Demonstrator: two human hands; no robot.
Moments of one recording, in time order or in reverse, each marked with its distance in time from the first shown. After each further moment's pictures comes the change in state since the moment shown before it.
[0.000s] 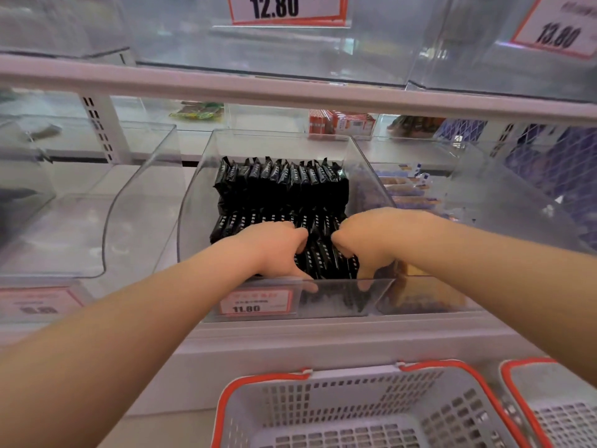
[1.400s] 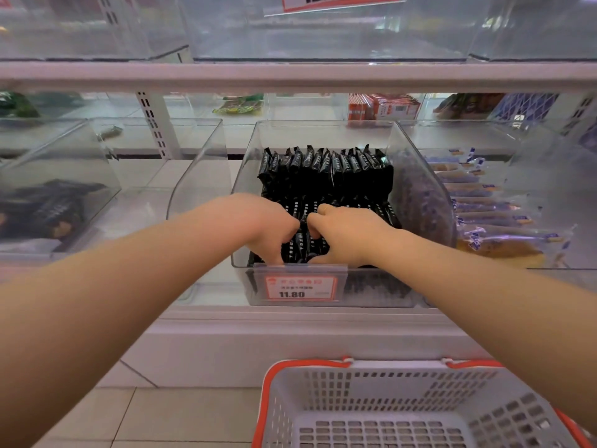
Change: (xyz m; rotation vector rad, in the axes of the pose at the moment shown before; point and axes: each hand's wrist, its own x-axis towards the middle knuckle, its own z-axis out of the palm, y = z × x) left_hand -0.040 -0.032 -0.032 0.375 -0.325 -0.137; right_hand 0.050 -0.051 0.001 0.361 0.527 -0.108
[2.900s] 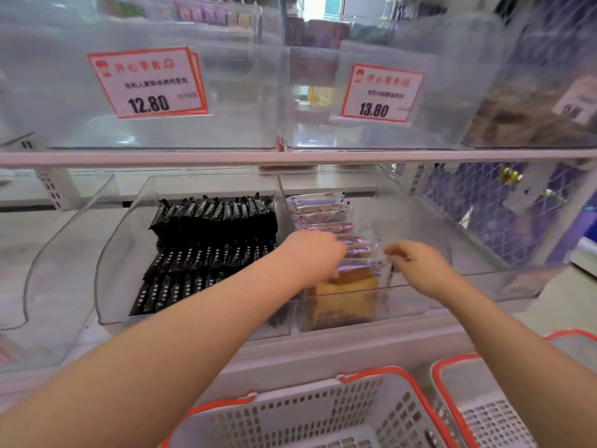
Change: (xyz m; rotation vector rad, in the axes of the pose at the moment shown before) left_hand 0.025 0.170 -0.118 -0.063 0.567 0.281; right_hand -0.197 0.172 0.000 0.506 0.274 0.801
